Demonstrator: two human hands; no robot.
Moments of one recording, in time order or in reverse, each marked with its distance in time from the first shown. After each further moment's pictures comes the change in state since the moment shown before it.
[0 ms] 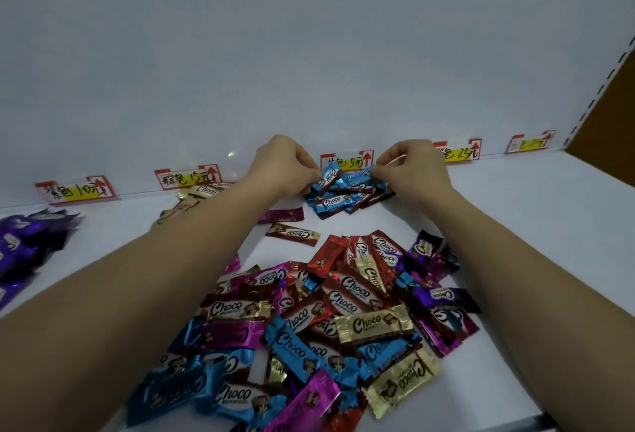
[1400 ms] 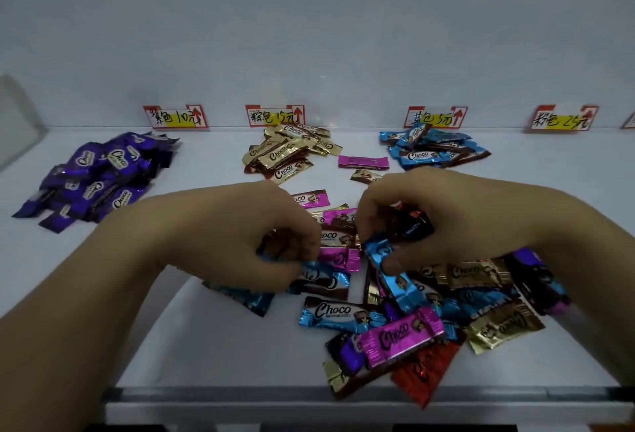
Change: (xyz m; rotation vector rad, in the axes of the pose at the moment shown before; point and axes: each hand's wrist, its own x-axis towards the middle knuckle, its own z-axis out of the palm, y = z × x) left_hand -0.181 -0.084 -0.122 0.443 -0.718 0.434; right_hand -0.116 -0.083 0.007 -0.305 -1.087 -0.684
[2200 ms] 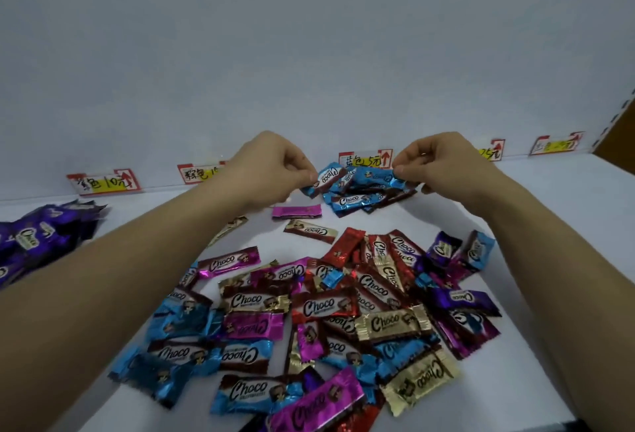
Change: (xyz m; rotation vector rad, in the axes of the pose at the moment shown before) left_hand 0.158 0.010 -0.063 -0.288 0.647 -0.304; right_hand -0.030 0.111 -0.057 0.435 0.831 0.548
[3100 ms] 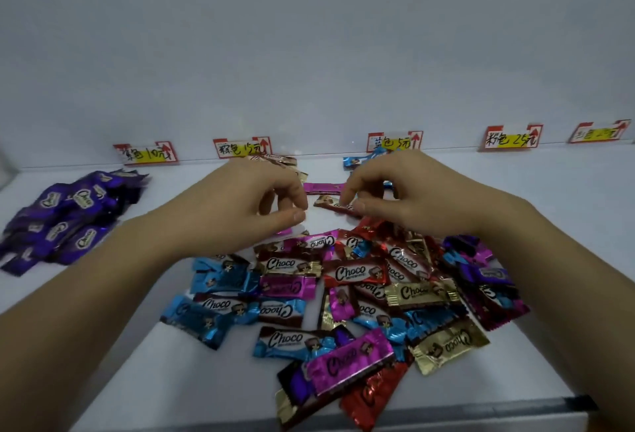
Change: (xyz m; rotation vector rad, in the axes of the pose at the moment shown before) left_hand -0.096 -0.030 -0.031 0.324 -0.098 0.305; right_hand -0.050 -0.042 0.054 -0.444 -0.407 -0.592
